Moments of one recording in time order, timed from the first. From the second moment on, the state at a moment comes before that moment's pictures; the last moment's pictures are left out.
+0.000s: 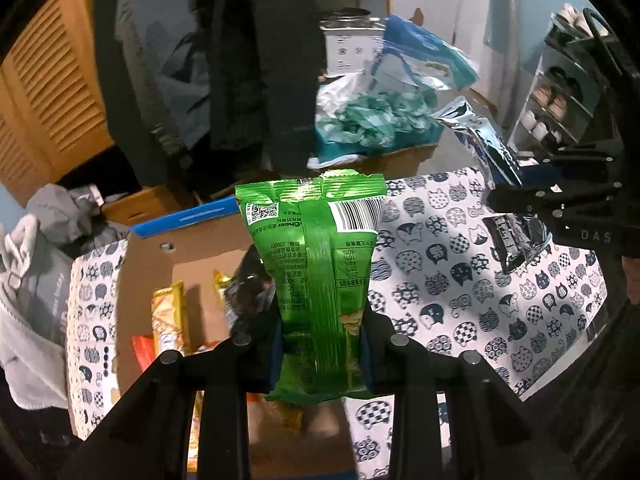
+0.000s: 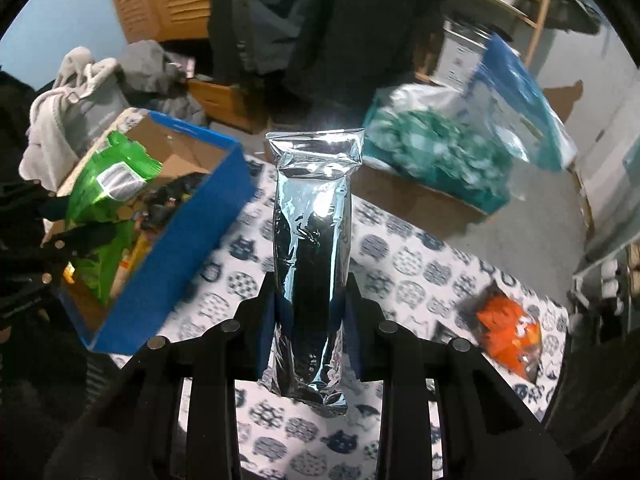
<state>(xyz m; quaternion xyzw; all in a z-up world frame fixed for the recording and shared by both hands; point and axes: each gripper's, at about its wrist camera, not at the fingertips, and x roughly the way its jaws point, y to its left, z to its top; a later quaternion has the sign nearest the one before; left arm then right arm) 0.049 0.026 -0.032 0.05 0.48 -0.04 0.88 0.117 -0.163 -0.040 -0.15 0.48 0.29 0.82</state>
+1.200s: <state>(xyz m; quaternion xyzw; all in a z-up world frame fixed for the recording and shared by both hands) 0.030 0.161 -0.076 -0.05 0.51 0.07 0.85 0.099 0.030 -0.070 -0.17 0.52 0.39 0.74</state>
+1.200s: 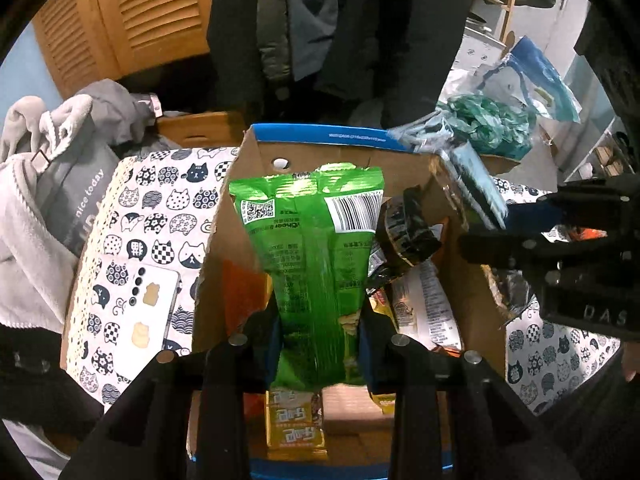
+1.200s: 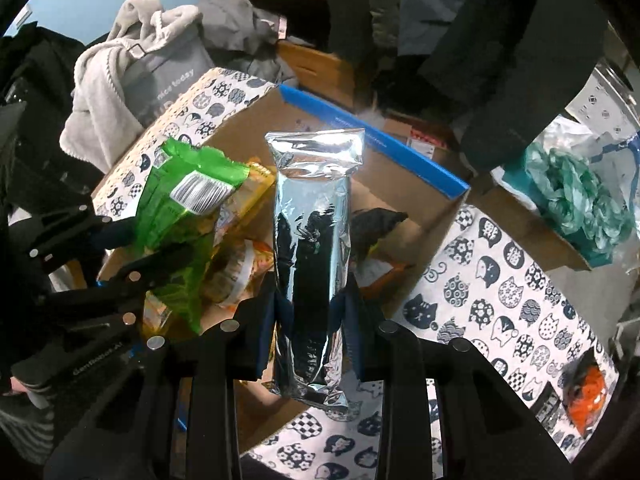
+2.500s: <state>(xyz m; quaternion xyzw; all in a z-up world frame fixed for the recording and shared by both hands) 0.056 0.039 -0.067 0.03 0.52 -0.01 0.86 0.110 -0.157 -0.068 -0.18 0.50 0.25 0.81</state>
